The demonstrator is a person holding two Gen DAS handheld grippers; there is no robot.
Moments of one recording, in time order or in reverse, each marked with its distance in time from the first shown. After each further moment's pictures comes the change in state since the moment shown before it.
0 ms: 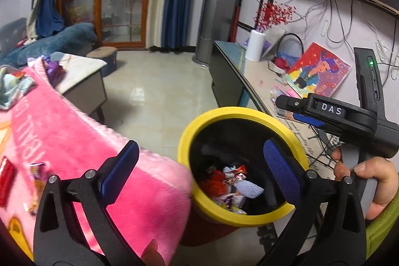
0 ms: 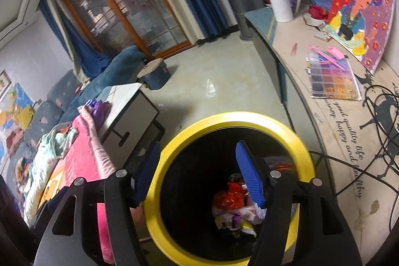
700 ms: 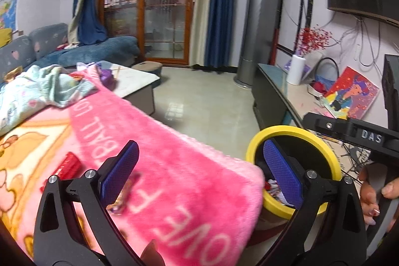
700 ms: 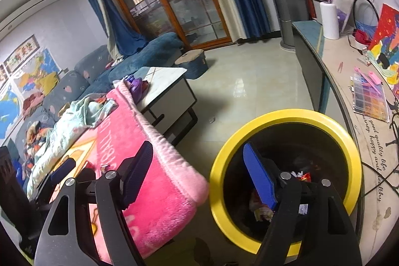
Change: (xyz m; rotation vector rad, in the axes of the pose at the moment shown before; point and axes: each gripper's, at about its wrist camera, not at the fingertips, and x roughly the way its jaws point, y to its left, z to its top) left arm -0.067 0.073 -0.012 -0.071 -0.118 0.220; right arm -0.014 0.105 -0.030 -0.184 0.027 0.134
